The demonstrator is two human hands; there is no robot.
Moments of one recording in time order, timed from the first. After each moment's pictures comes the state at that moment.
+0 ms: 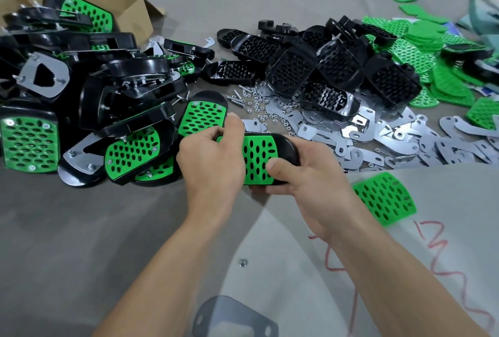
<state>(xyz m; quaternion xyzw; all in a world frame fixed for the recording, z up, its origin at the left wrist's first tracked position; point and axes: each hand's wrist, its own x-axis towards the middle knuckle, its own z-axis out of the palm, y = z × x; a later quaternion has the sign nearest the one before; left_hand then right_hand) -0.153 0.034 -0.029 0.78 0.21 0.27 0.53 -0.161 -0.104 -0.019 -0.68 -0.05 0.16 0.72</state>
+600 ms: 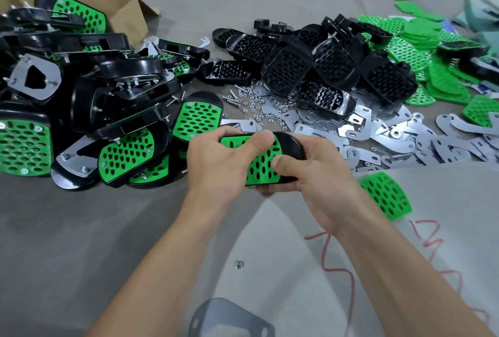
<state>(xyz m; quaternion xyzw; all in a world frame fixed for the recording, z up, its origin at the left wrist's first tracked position) -0.154 0.031 -0.029 0.74 0.15 0.16 0.64 -0.152 -0.117 -0.014 -0.65 -0.05 0.17 0.73</state>
